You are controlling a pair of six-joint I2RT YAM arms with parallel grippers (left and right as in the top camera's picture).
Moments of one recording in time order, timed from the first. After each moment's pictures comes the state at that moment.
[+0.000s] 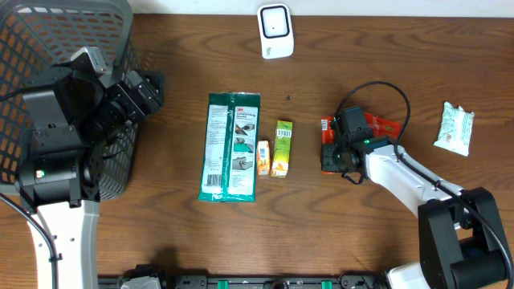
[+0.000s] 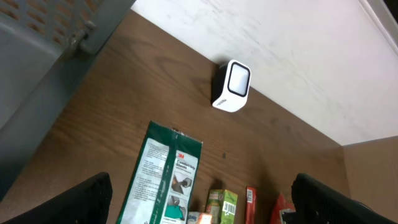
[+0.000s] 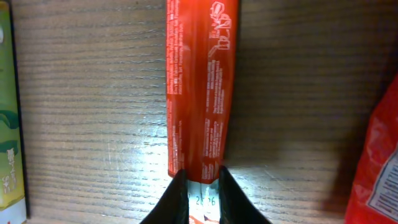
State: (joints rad) left arm 0.15 1.14 1.28 -0.74 0.41 -0.51; right arm 0.30 1.66 0.85 -0.45 -0.05 0.34
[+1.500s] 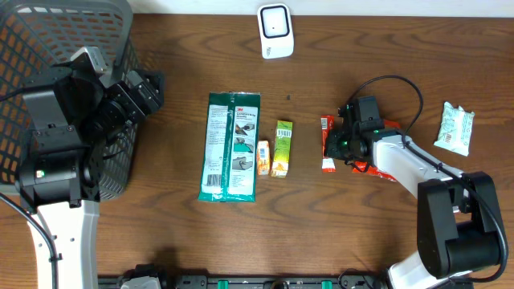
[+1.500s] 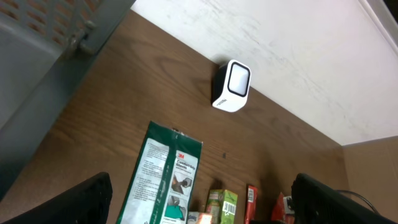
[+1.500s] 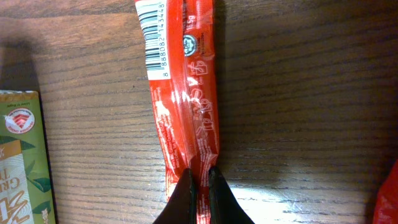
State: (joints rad) left arm 0.15 1.14 1.28 -0.74 0.41 -0.51; right arm 0.20 1.75 0.90 -0.35 -0.18 0.38
